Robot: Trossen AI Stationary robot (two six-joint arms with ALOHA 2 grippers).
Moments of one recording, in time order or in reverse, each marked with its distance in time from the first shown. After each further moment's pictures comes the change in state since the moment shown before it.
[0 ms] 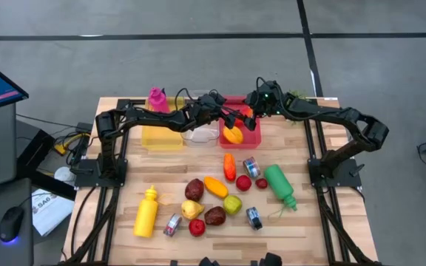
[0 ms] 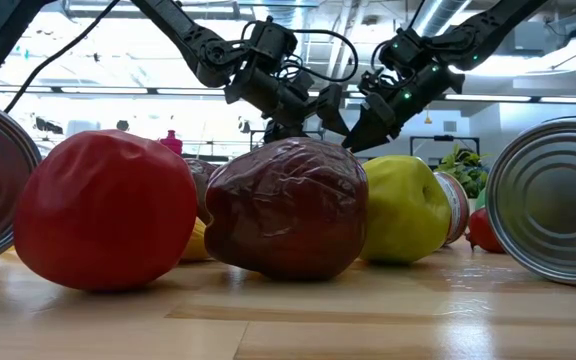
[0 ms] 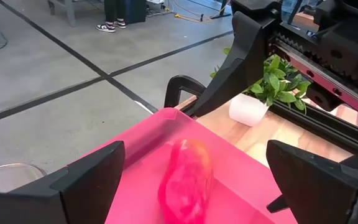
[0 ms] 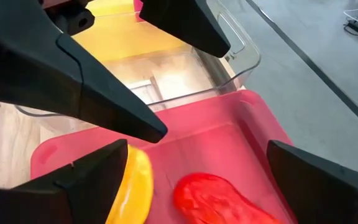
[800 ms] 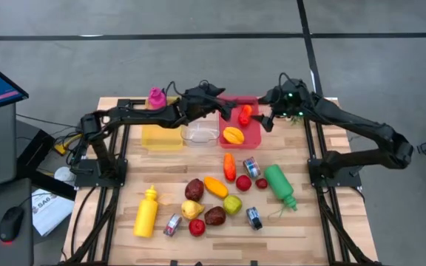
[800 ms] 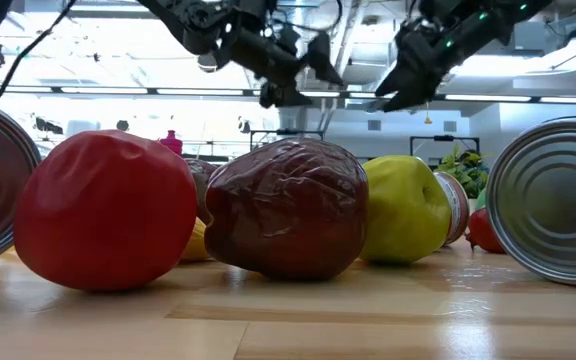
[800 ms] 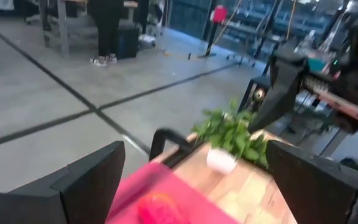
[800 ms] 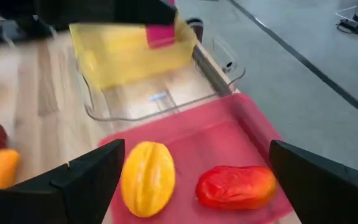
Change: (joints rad) left arm -0.006 -0.165 0.000 0.003 0.007 -0.007; right arm 0.007 -0.345 0.002 -0.292 0.001 0.121
